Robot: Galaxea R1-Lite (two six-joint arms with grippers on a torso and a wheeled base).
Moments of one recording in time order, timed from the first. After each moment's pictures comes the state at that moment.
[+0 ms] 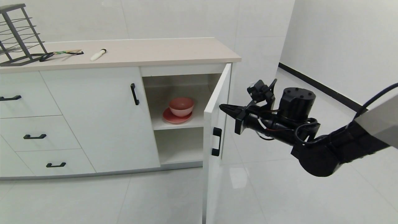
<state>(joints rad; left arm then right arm) 0.05 0.08 0.00 0.00 0.00 -0.03 0.51 2.08 -0.92 -1.13 0.40 -0.09</state>
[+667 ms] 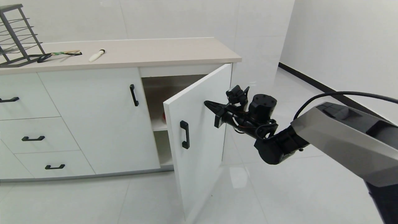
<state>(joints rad) 0.05 0.08 0.00 0.00 0.00 -0.03 0.52 2.43 -1.29 -1.25 0.40 -0.06</state>
